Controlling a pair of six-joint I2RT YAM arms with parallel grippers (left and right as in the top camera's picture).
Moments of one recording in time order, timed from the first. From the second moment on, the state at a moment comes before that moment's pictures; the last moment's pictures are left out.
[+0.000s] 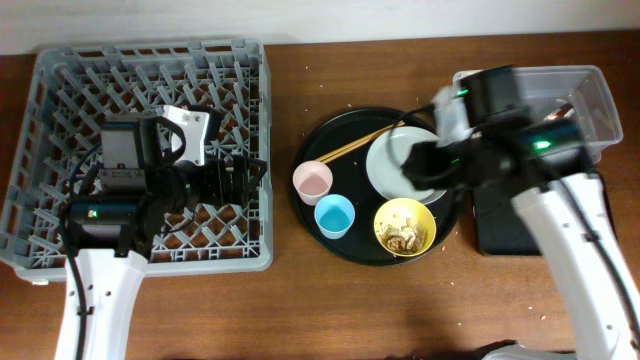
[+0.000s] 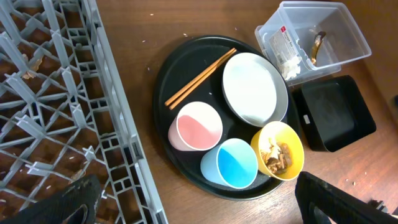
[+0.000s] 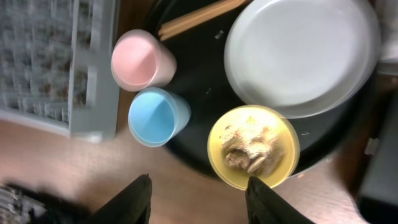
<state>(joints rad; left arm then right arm) -0.05 1.24 1.26 -0.84 0.52 -0.05 0.30 1.46 1.56 -1.27 -0.24 0.21</state>
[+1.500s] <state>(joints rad) -0.01 1.25 1.26 -0.72 1.36 -0.23 0.38 1.49 1.48 -0.51 -1.10 0.14</state>
